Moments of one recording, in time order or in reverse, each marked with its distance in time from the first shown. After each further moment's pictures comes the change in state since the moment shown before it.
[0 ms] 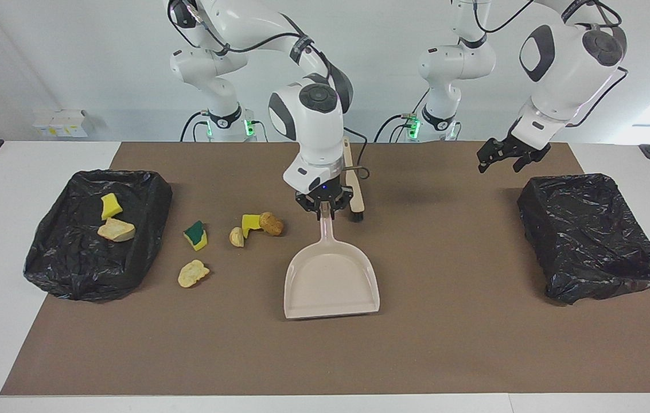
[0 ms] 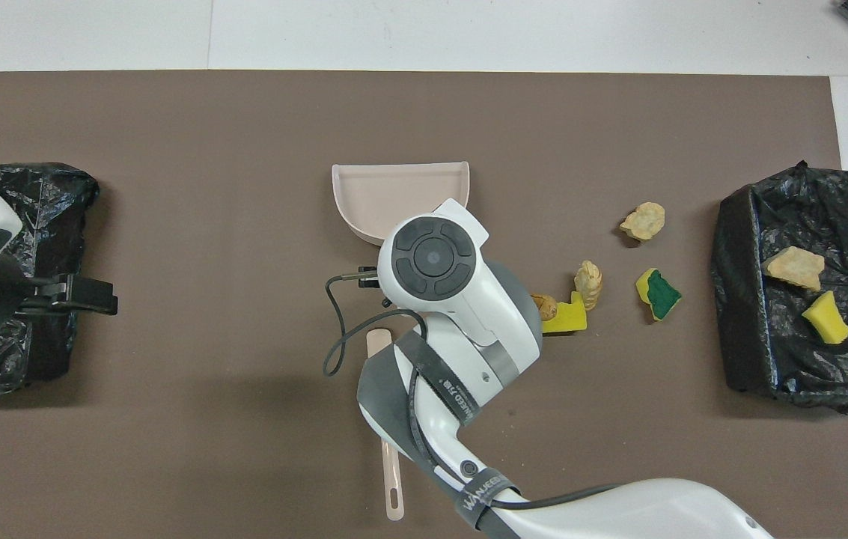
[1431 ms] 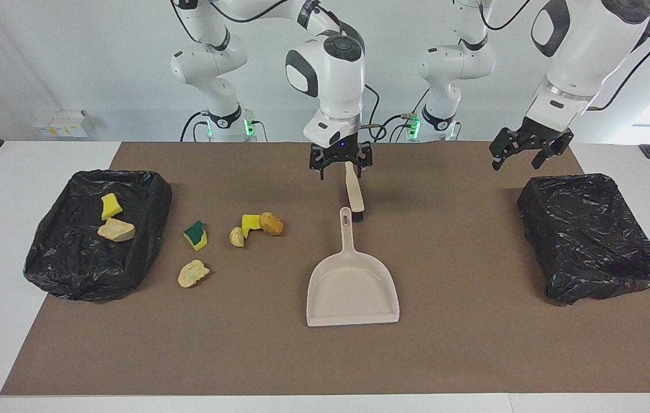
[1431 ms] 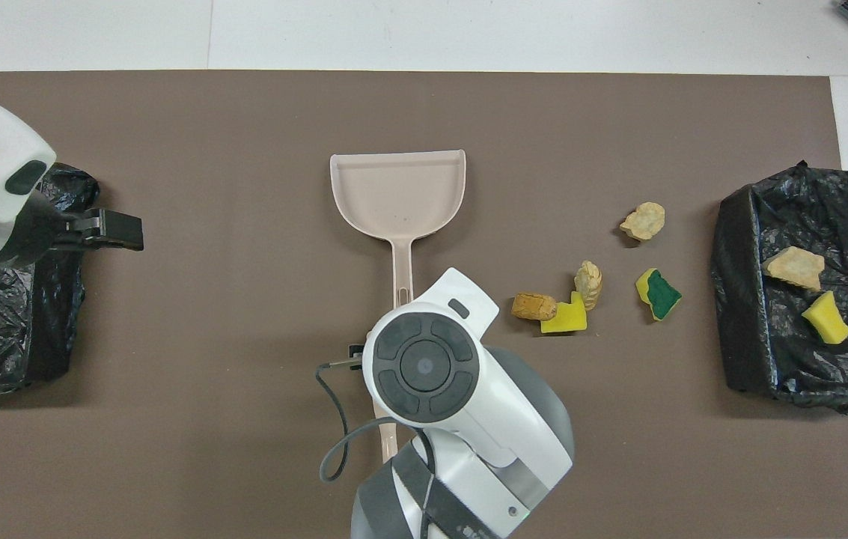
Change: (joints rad) left arm -0.090 0.147 -0.032 0.153 0.056 0.111 -0.126; right arm 0.069 -0.312 0.032 -0.234 0.049 -0.152 0.042
